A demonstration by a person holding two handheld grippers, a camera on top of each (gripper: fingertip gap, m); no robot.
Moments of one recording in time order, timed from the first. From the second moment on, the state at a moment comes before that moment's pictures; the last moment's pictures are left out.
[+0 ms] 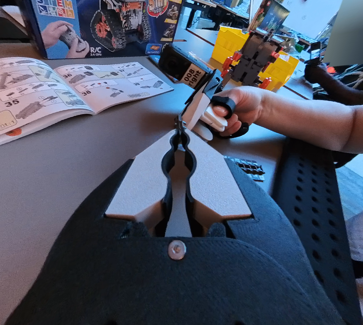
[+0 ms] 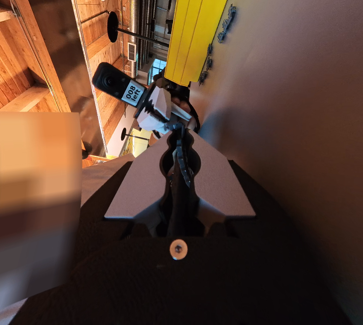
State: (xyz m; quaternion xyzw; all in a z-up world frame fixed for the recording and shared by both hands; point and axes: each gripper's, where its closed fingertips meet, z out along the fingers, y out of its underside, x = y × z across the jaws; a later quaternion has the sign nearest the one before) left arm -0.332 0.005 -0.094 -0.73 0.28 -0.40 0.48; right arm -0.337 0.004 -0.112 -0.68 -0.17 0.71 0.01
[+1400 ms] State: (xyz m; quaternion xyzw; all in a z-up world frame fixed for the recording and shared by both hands) left arm -0.335 0.001 -0.102 -0.74 0.17 -0.55 0.34; right arm -0.340 -0.002 -0.114 -0.69 -0.21 0.69 0.03
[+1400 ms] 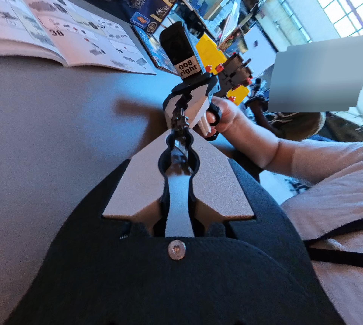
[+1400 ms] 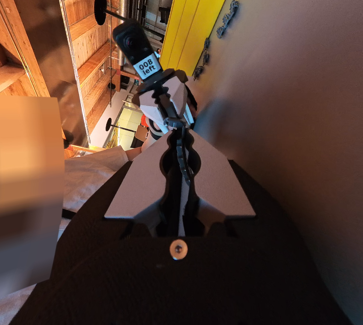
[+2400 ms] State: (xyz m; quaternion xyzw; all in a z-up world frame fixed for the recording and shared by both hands) left arm -0.334 0.005 -0.102 -0.73 0.13 -0.60 0.30; right arm -0.340 -0.006 -0.118 -0.69 -0.19 0.70 -0.02
